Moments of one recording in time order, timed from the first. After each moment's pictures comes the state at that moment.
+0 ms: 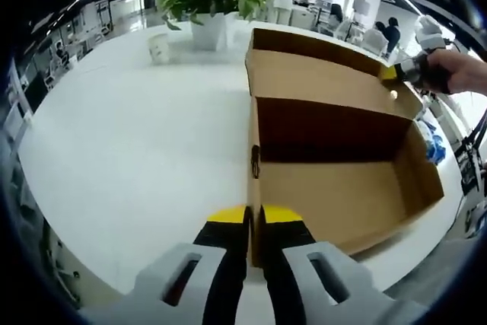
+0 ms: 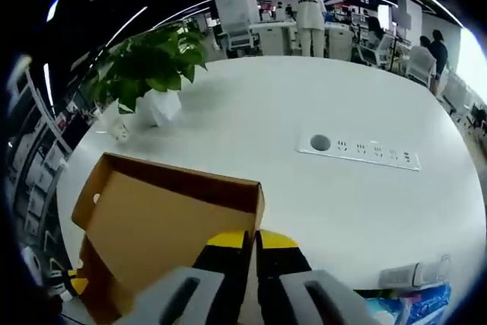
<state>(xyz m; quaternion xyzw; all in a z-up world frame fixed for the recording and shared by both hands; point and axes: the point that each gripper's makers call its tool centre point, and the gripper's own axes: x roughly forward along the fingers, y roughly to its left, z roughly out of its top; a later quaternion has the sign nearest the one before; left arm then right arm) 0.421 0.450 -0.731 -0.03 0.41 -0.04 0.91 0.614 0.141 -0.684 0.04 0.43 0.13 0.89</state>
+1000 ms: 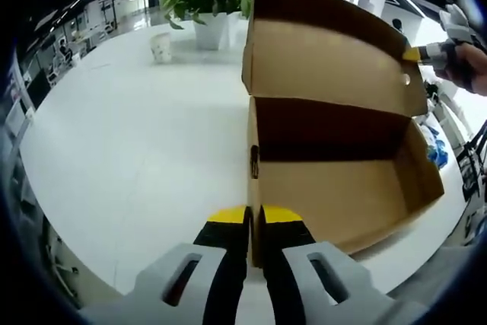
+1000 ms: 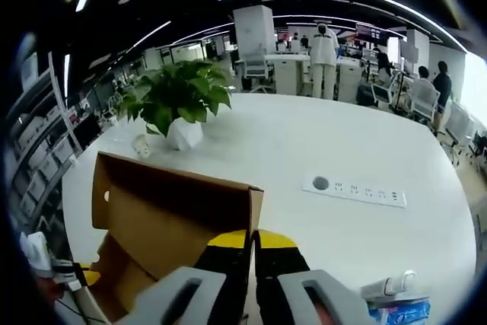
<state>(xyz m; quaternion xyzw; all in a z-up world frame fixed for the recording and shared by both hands) 0.423 0.447 -0.731 -0.04 0.41 -0.02 0.91 0.598 0.148 -0.615 0.01 0.35 0.16 0.92</state>
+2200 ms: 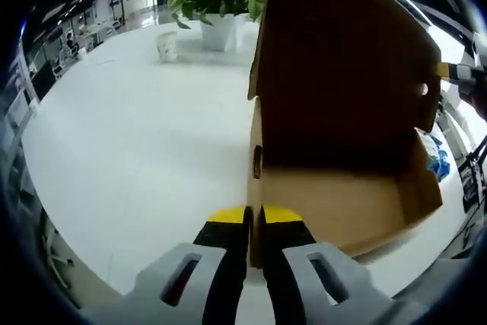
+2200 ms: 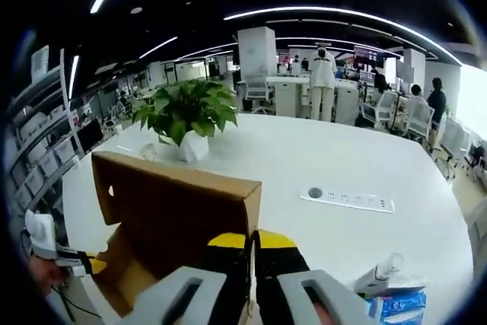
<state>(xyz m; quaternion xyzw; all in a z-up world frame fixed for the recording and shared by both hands) 0.429 0.445 -0.731 -0.06 0.41 0.00 0.91 0.555 0.145 -0.591 0.00 0.28 0.15 0.95</state>
